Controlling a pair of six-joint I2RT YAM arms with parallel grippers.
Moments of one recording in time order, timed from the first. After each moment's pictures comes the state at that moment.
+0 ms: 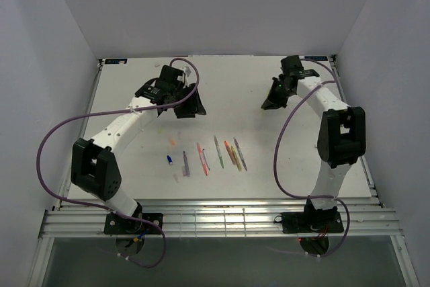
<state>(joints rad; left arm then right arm) -0.45 1.60 1.37 -0.64 0.19 -0.54 0.15 1.92 1.55 -0.73 -0.23 0.56</state>
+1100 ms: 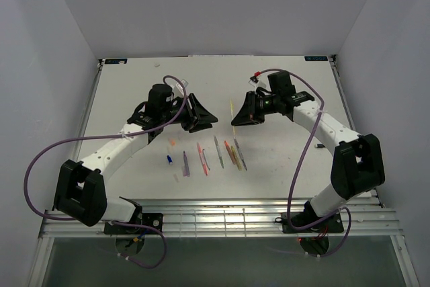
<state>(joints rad) -0.44 1.37 0.96 -0.12 0.64 -1.01 0.40 1.57 1.20 -0.44 -0.80 0.54</state>
